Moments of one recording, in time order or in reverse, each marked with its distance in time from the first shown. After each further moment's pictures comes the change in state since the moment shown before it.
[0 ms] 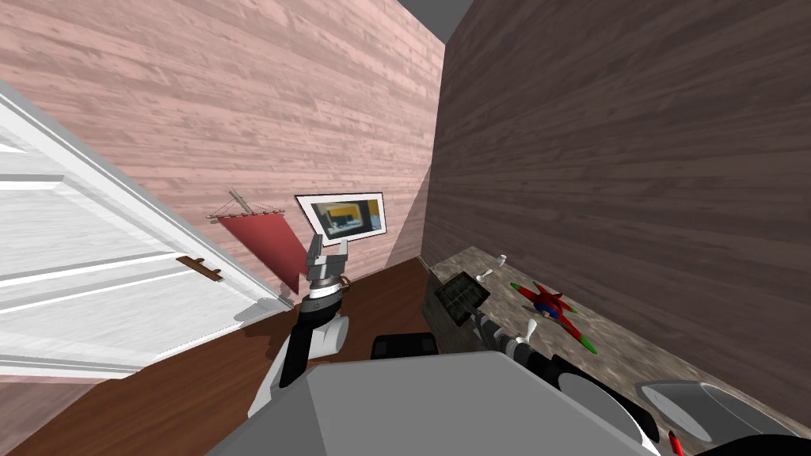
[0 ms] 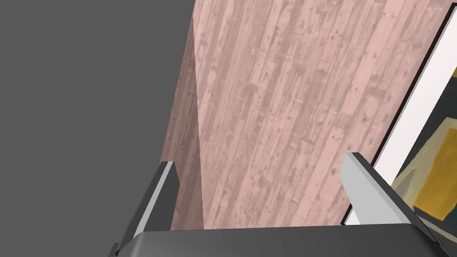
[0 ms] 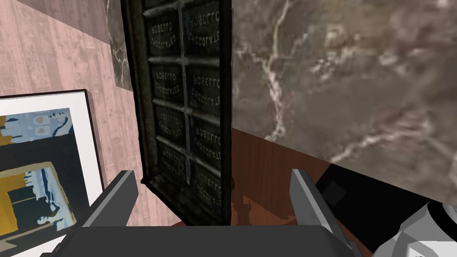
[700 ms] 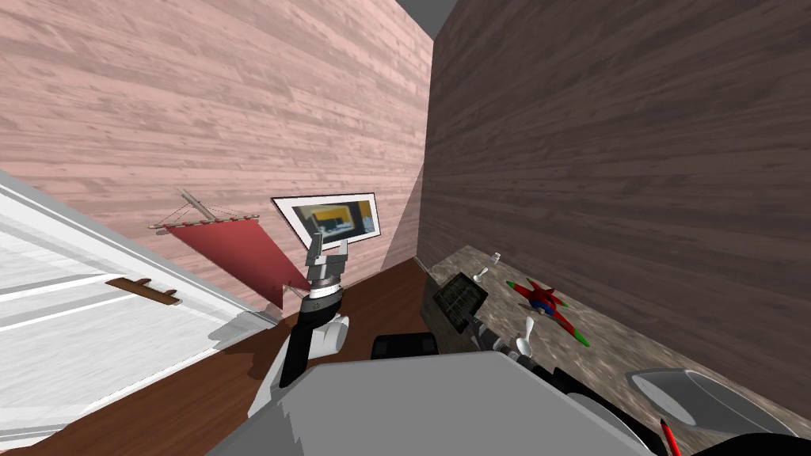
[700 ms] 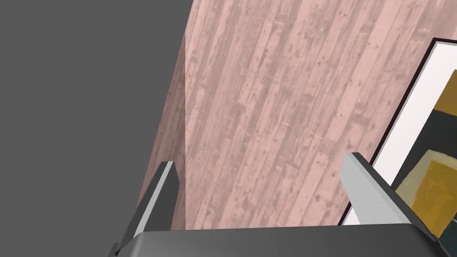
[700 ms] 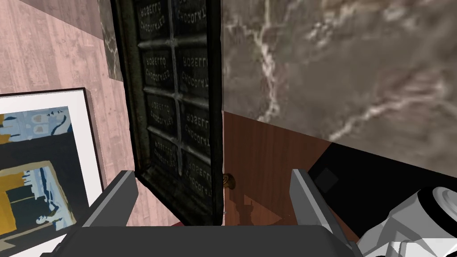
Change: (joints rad) left arm 0.000 0.000 0.000 0.000 0.000 0.000 0.000; right arm 0.035 0.055 0.029 0.002 0.100 0.021 0.033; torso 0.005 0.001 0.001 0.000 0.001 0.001
